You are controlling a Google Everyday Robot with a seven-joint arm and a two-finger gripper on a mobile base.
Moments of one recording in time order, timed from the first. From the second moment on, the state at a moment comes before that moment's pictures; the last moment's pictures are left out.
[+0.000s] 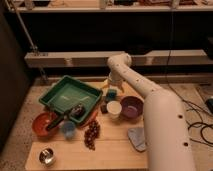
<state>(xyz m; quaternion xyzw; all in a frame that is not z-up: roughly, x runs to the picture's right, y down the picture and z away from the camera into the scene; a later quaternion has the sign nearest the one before) 0.063 0.003 0.960 -0.18 -0.24 -0.63 0.71</state>
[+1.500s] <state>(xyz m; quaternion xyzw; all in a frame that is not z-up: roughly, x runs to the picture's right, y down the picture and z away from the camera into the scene) 0.069 0.008 0.961 -0.19 -0.24 -0.63 0.71</state>
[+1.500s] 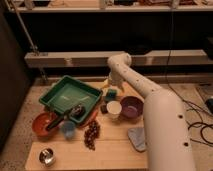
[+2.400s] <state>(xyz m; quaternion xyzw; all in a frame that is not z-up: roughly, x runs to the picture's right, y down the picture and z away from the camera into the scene) 0.038 -0.024 0.921 -0.21 -0.19 -0.62 0.73</state>
